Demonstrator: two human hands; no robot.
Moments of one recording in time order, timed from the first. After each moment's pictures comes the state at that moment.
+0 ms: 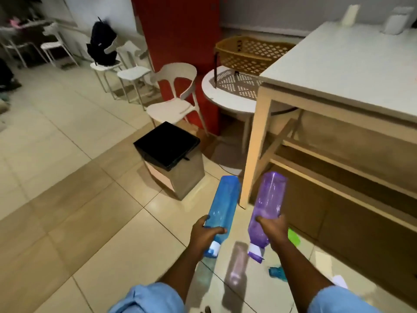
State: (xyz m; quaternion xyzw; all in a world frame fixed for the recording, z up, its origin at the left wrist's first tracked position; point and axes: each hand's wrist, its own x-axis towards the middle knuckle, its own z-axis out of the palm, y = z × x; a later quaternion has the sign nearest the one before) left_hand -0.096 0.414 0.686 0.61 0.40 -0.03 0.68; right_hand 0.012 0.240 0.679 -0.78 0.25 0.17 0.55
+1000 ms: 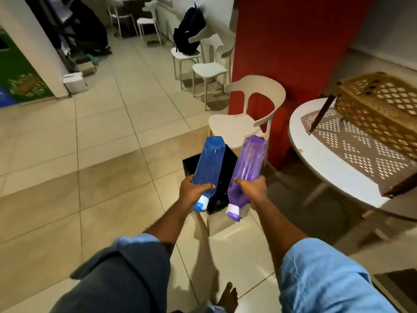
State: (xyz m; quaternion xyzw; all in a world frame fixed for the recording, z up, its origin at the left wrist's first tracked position) left_hand 0.154 0.818 0.739 0.58 0.50 0.20 0.61; right_hand 0.302 0.702 0.731 -0.78 -0.03 0.28 0.56
